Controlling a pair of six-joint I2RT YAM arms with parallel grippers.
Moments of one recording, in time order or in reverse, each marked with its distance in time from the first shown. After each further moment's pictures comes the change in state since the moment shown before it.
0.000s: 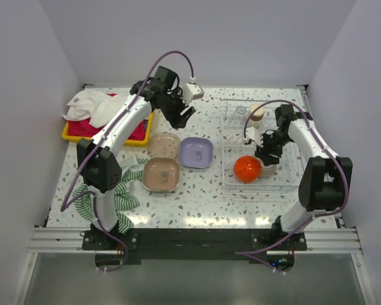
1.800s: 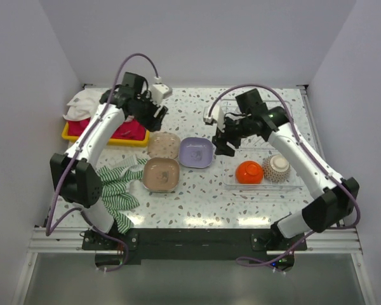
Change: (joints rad) left arm 0.188 -0.244 -0.311 0.068 -0.040 -0.118; right arm 0.489 -0.164 0.239 0.123 -0.200 0.697
